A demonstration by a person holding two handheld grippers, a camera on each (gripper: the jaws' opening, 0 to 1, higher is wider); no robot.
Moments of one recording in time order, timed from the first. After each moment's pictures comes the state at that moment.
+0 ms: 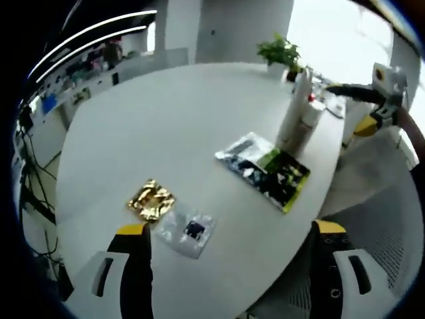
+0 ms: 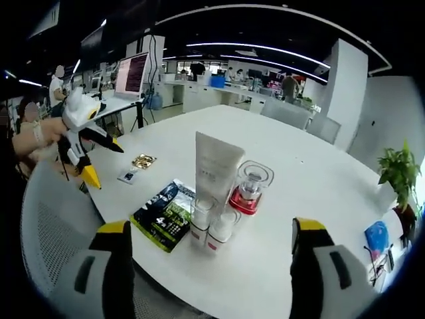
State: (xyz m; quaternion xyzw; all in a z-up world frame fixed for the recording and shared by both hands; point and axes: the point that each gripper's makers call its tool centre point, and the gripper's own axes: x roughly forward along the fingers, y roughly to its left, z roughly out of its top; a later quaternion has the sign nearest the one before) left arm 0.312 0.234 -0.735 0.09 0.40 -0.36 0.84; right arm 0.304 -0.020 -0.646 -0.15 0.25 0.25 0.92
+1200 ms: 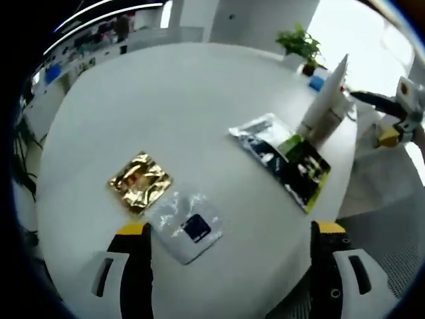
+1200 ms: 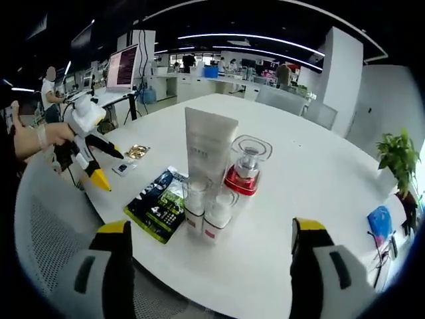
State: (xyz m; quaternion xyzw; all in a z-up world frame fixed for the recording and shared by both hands) left arm 0.329 0.222 -0.775 0.05 0.45 -0.34 0.82; right arm 0.303 -0.029 -0.671 -0.14 0.29 0.24 0.92
